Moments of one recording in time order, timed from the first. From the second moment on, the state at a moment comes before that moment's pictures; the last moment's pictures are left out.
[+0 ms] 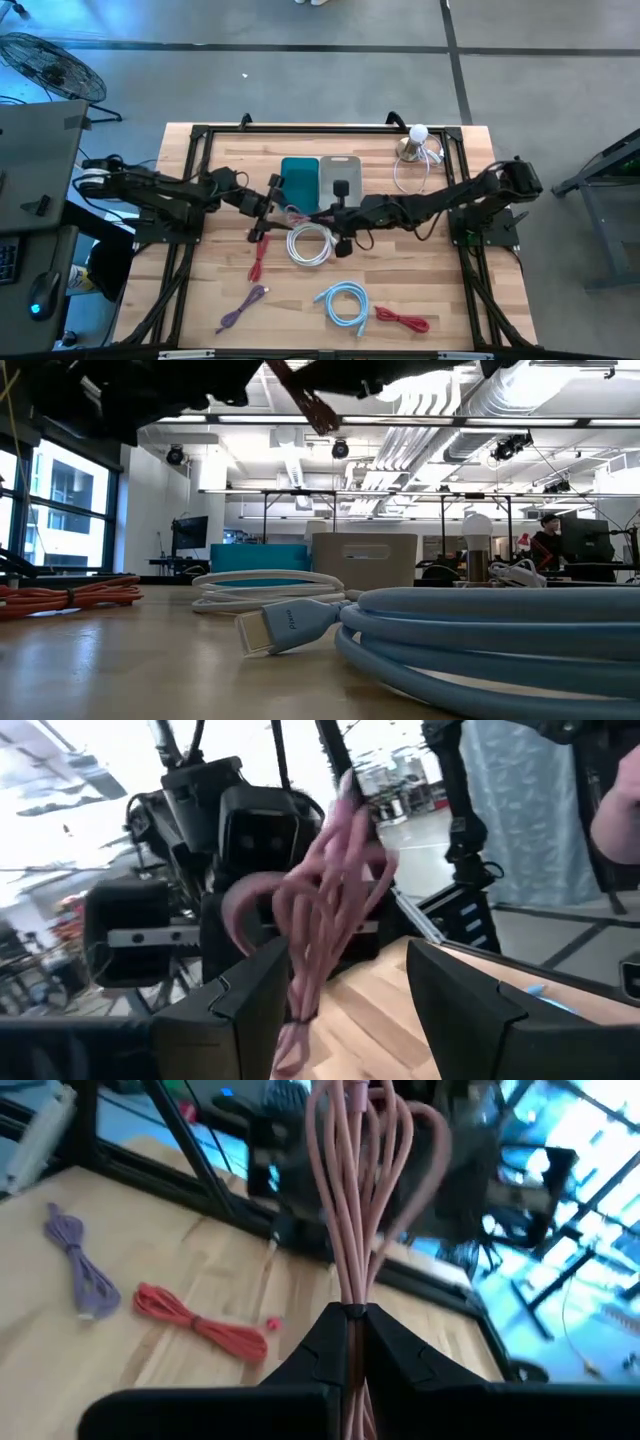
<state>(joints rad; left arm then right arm) 0.08 1.25 0.43 1.04 0.51 0.32 0.17 1.60 0.99 0.43 0.21 -0.38</state>
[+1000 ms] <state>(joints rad) 0.08 1.32 0.51 1.01 0.43 0.47 0.17 1.60 0.99 0.41 0.24 -0.37</state>
